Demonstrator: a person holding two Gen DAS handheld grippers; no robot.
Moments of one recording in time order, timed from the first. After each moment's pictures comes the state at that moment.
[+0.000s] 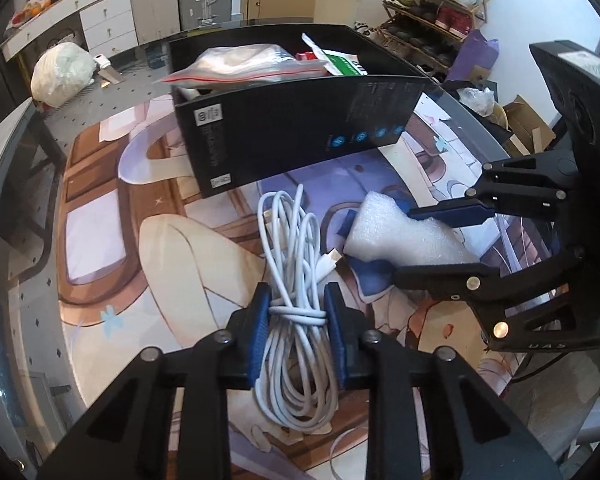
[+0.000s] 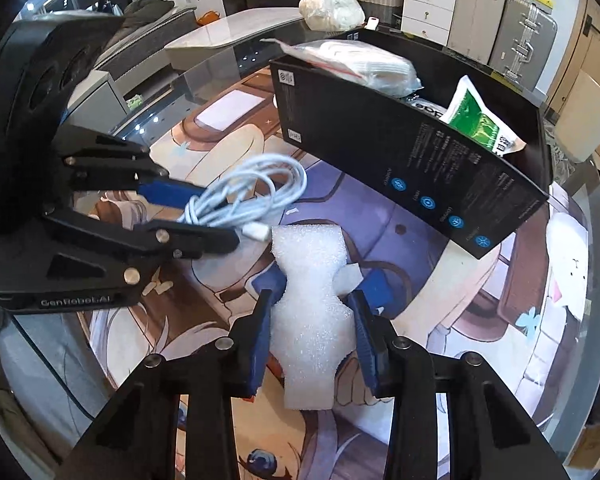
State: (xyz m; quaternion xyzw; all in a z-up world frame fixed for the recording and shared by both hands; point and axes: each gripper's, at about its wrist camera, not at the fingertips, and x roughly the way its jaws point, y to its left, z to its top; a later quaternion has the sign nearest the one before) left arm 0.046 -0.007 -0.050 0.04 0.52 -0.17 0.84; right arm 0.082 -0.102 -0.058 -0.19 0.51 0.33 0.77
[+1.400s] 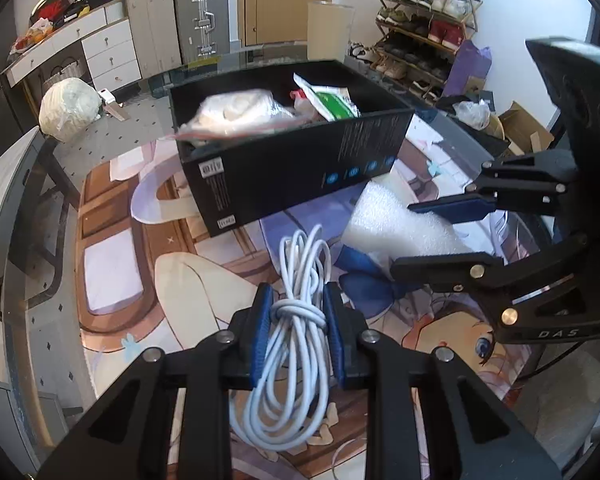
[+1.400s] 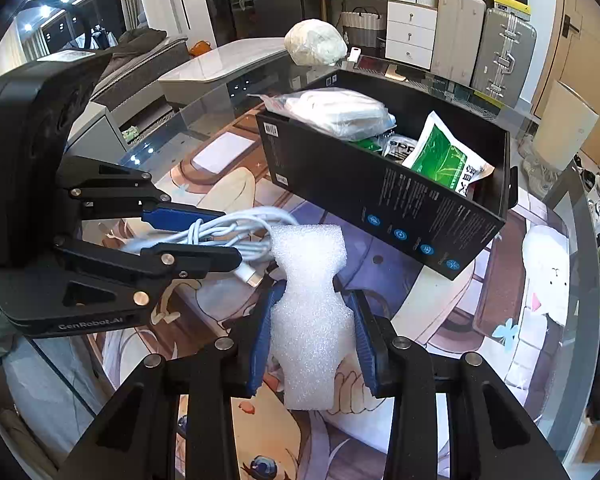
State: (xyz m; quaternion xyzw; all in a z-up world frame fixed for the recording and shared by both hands) left arm 0.041 -0.017 -0.035 0.06 0.48 -0.18 0.86; right arm 0.081 -0.119 -0.030 -0.15 0.47 0.33 0.81
